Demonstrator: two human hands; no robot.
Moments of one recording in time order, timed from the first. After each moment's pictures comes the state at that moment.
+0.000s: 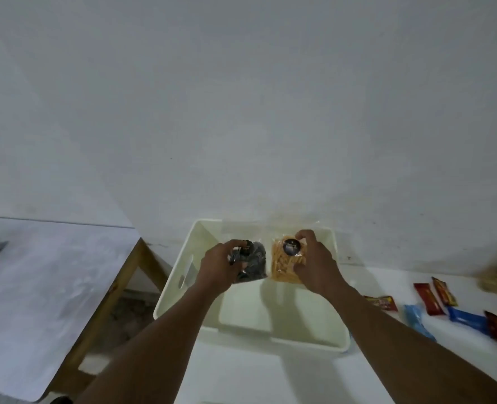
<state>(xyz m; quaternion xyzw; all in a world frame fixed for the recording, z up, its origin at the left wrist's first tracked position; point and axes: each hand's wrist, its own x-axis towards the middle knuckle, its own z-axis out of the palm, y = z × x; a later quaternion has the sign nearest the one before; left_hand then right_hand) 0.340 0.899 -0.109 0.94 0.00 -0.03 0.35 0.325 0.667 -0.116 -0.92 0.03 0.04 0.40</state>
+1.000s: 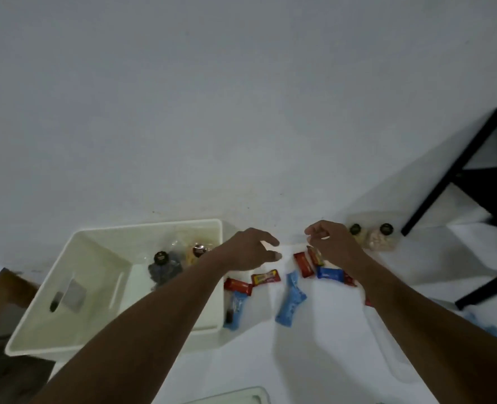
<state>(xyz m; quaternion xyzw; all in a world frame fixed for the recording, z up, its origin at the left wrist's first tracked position) 0.303 0.620 -0.055 0.86 -0.25 -0.30 0.32 0.234 0.399 -0.080 -0.86 0.21 -0.03 0.46</state>
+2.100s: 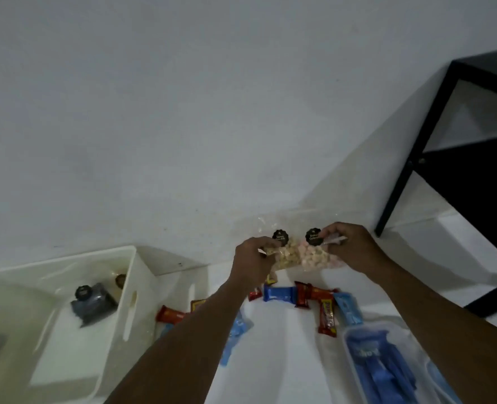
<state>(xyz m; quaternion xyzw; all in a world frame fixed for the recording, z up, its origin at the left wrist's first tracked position) 0.312 0.385 -0.178 0.86 -0.17 -0.12 0.46 0.237 0.149 -0.170 -0.82 0.17 -0.05 0.55</state>
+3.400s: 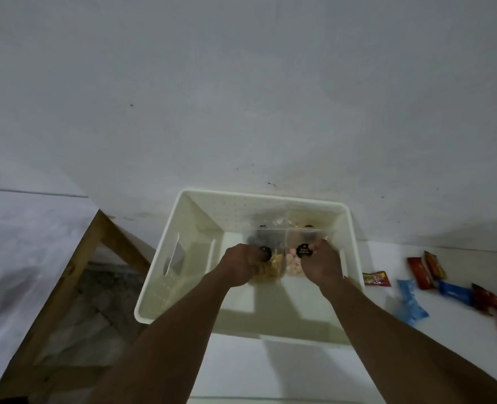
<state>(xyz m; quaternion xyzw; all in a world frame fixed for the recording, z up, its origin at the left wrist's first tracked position) 0.374 0.865 -0.202 0.90 -0.06 -0.27 0.34 0.344 0.667 -0.195 -0.87 0.29 0.09 0.39</state>
